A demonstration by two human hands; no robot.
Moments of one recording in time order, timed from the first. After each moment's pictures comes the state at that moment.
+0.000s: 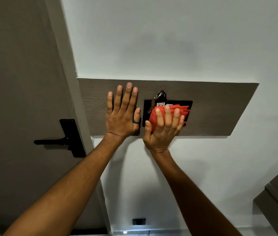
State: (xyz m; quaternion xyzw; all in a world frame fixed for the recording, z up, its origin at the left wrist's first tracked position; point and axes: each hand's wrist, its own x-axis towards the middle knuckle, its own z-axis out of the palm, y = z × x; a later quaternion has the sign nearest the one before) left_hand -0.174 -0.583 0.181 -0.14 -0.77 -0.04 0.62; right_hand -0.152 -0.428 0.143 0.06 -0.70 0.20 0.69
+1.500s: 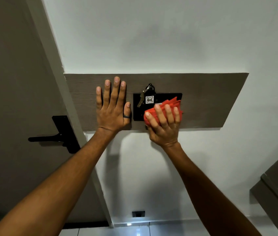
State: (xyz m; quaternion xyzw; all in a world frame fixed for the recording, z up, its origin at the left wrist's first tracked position) left_hand -0.172 -0.584 0.182 -0.14 -0.77 -0.03 0.62; right_hand -0.162 -0.366 0.131 0.22 -0.70 0.03 0.68
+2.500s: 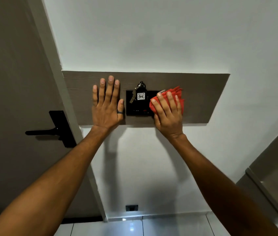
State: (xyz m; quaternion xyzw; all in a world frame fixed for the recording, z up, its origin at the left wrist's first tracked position) left_hand -0.150 -0.578 0.187 -0.12 -0.82 -0.04 0.55; right_hand -0.138 -0.321 0.164 0.24 -0.76 0.02 0.60
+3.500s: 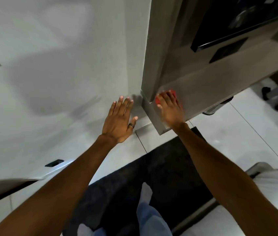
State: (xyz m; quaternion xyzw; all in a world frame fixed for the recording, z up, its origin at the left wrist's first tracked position) left_hand -0.027 -0.004 -0.064 -0.38 -0.92 -0.06 -0.06; right_hand 0.039 0.250 -0.077 -0.12 -0.99 0.09 -0.03
